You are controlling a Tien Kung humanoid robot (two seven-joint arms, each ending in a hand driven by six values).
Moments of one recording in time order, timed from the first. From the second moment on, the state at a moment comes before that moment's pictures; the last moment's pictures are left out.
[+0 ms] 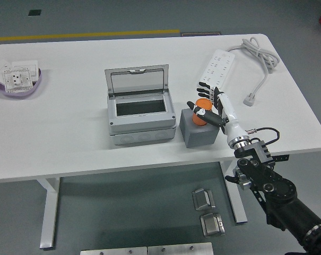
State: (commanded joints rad) left arm 0.03 0.12 -1.44 -0.18 1.27 0.06 0.22; right arm 0.42 -0.04 1.05 0.81 -1.22 -0.21 0.49
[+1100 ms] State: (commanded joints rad) left arm 0.03 0.12 -1.43 -0.18 1.27 0.06 0.22; right arm 0.40 -0.03 1.02 0.82 -1.17 -0.23 0.49
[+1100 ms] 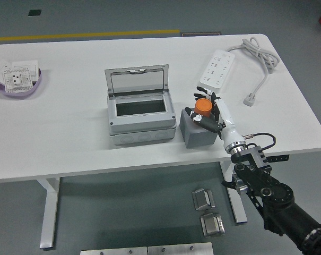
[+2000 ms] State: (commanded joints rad) left arm 0.02 0.12 -1.41 -0.18 1.26 0.05 0.21; right arm 0.40 -0.04 1.01 0.86 -1.20 -0.24 0.44
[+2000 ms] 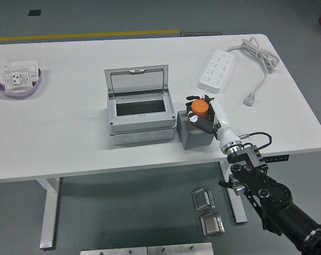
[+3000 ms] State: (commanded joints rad) left arm 0.03 0.13 -1.44 -0.18 1.28 0.05 0.22; right arm 0.61 -0.08 0.86 1.03 -1.55 -0.23 0.20
